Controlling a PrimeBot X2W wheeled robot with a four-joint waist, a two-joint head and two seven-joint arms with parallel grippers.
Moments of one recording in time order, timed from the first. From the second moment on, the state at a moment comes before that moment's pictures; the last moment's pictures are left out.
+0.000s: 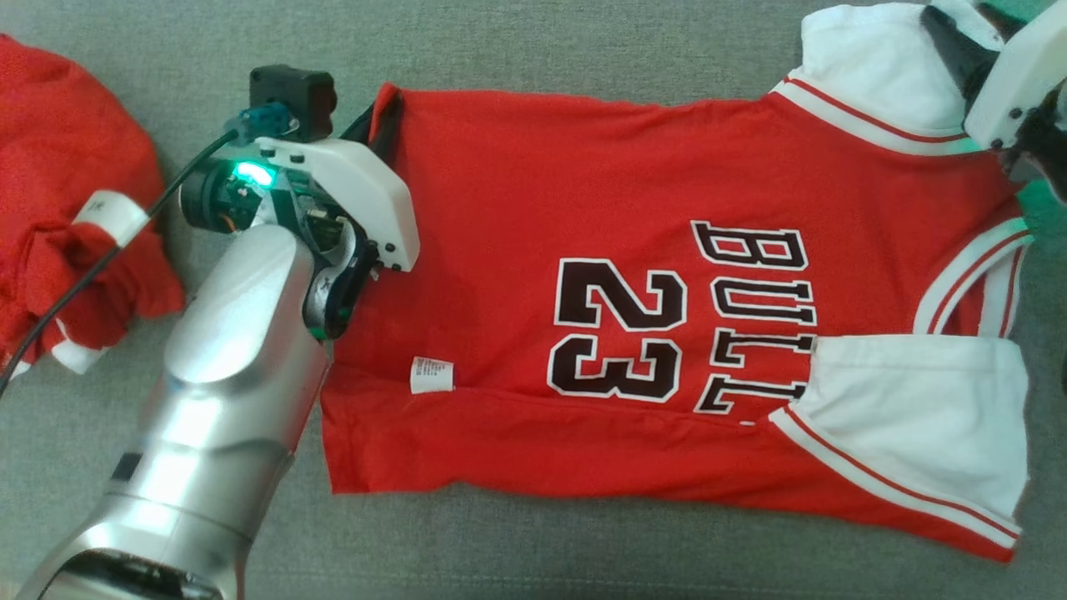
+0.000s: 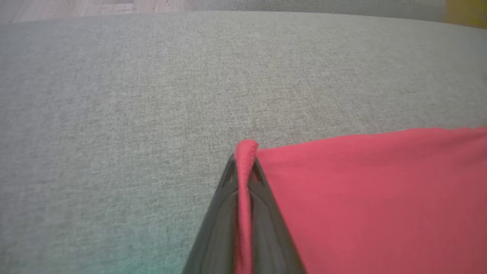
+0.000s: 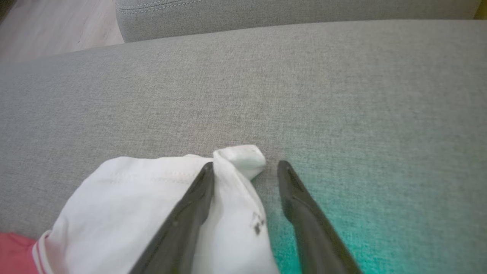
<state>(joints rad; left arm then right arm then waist) -0.82 0.14 -0.46 0.62 -0.48 0.01 0.29 -0.97 -0.47 0.42 0.77 0.72 0.13 0.43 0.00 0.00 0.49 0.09</state>
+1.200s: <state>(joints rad) -0.19 0.28 -0.31 0.11 -0.64 0.19 0.18 -0.07 -0.39 0.28 0.16 0.89 0.13 0.02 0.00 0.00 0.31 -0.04</state>
